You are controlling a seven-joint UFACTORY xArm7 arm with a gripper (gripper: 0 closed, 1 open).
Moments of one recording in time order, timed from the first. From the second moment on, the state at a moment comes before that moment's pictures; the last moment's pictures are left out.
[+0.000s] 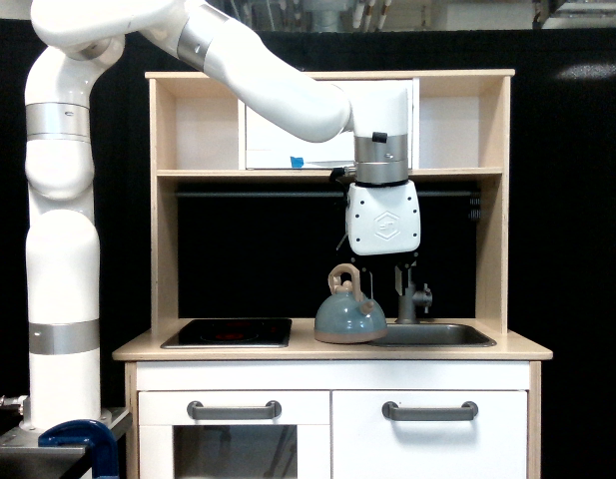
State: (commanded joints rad) arm 0.40 0.01 -0.46 1.04 0.35 1.02 -1.94
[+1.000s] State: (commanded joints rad) arm 0.36 0.06 -0.40 1.09 0.38 0.97 -2.05
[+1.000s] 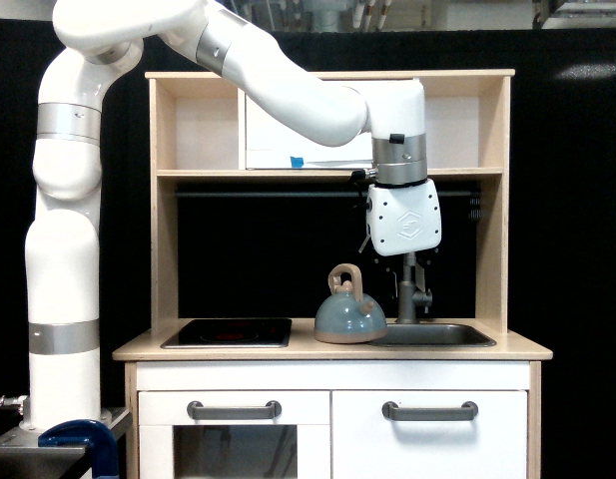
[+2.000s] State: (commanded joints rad) arm 0.16 0.33 -0.36 1.42 0.62 1.45 -2.18
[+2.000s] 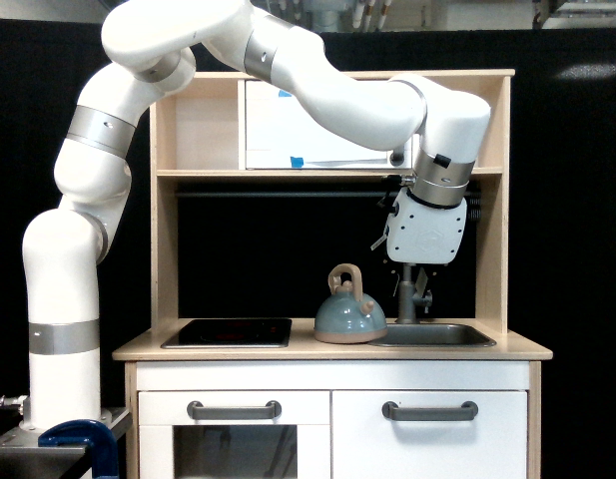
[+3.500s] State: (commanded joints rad) arm 0.23 0.14 -0.10 1.18 0.64 1.27 -1.99
